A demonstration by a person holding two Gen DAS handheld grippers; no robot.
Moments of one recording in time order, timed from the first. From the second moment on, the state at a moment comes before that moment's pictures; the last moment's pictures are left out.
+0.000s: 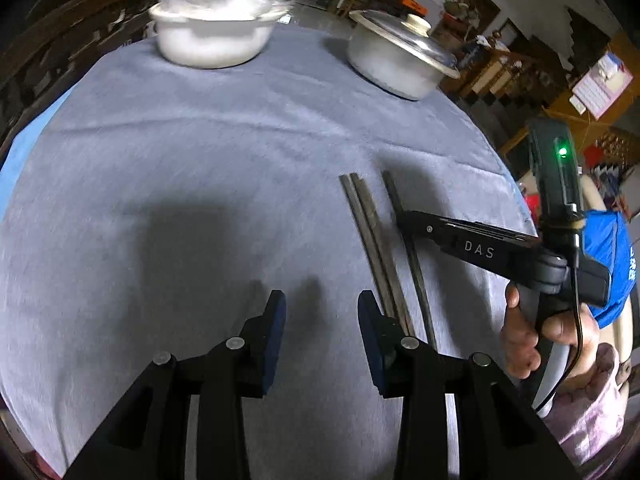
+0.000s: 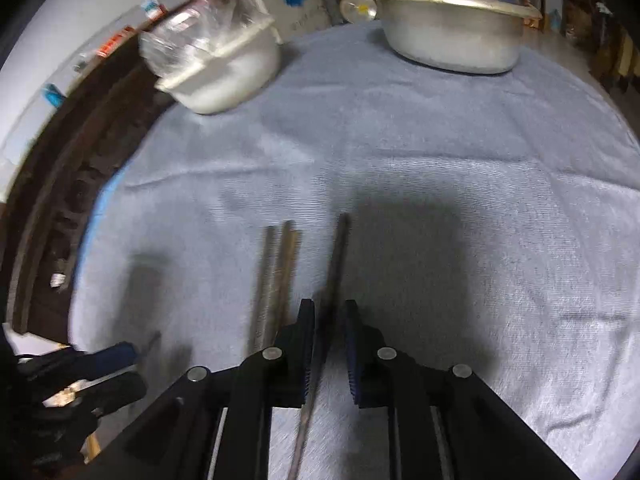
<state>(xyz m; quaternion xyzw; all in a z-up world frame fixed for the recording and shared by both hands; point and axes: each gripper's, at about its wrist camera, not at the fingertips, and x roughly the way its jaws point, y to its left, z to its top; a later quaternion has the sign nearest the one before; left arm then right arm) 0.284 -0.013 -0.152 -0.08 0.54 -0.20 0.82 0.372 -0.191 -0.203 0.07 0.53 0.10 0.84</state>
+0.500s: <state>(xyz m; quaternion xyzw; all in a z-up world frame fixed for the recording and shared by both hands) 0.355 -0.071 -0.174 -0.07 0.56 -0.19 0.80 0.363 -0.253 -0.202 0.09 0.54 0.07 0.83</state>
